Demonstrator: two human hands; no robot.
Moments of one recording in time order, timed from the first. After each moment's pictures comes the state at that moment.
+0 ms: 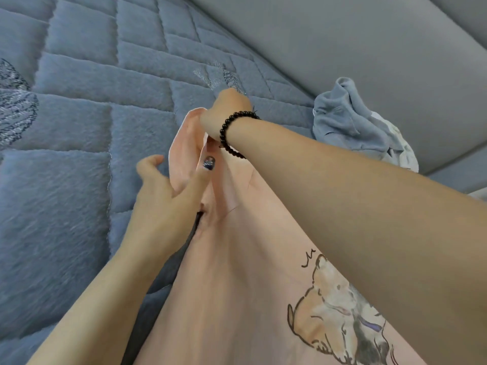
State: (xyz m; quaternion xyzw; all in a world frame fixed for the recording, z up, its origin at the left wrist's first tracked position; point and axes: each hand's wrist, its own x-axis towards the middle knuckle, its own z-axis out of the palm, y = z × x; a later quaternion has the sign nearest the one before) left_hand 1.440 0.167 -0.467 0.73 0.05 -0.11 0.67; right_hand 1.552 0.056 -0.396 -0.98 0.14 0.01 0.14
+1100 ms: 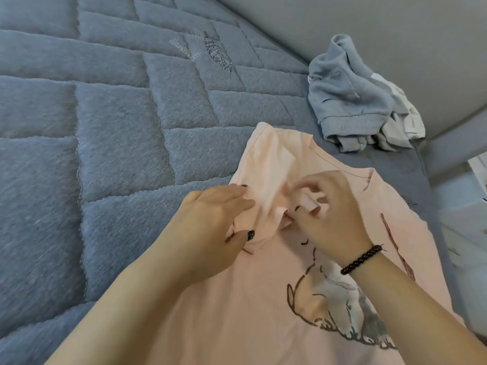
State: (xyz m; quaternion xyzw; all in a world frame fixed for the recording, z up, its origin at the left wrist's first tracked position) left_hand 1.414 0.126 -0.507 0.85 -0.37 -0.05 0.38; right_hand 1.347 -0.074 -0.453 -0.95 0.15 -0.15 0.22
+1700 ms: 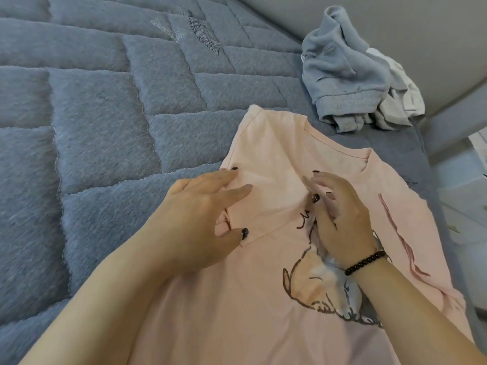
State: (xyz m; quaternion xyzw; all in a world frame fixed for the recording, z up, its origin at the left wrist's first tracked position) left_hand 1.414 0.130 -0.507 0.85 -0.41 -0.09 0.33; right_hand 1.308 -0.115 -0.491 -0.96 0.09 -0.20 0.20
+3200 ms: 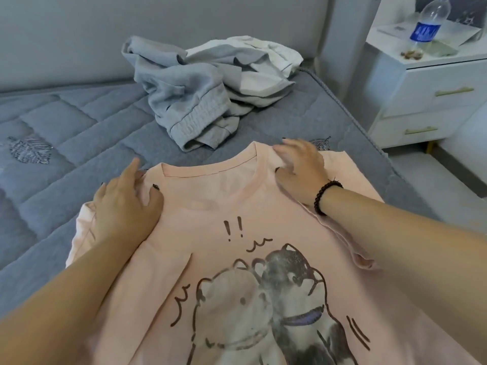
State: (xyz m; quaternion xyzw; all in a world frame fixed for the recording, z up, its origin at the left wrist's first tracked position) left_hand 1.502 -0.083 -0.505 0.90 -0.31 0.03 0.30; right_hand 1.312 -0.318 -0.508 -0.89 0.35 -0.18 0.23
